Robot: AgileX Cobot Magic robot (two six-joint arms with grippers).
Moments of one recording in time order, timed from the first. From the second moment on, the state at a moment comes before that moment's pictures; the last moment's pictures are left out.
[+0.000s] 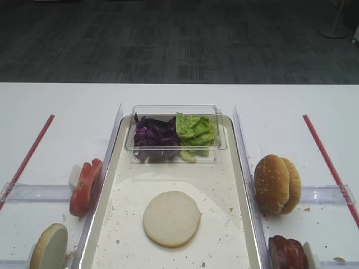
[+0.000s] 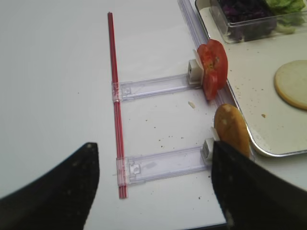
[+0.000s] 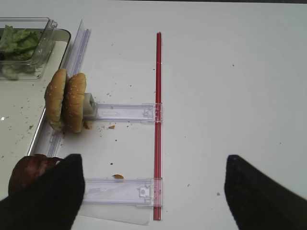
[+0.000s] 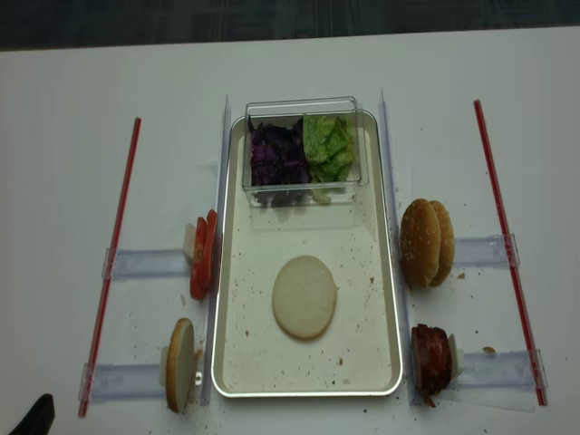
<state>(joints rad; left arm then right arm) -0.03 -0.02 -0.49 -0.03 1.19 0.04 -0.01 -0.02 -0.48 0.05 1.13 -0.04</state>
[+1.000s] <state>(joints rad) -0.03 -0.02 -0.49 0.00 1.19 -0.02 -0.01 -0.02 -0.48 0.05 1.13 -0.04</state>
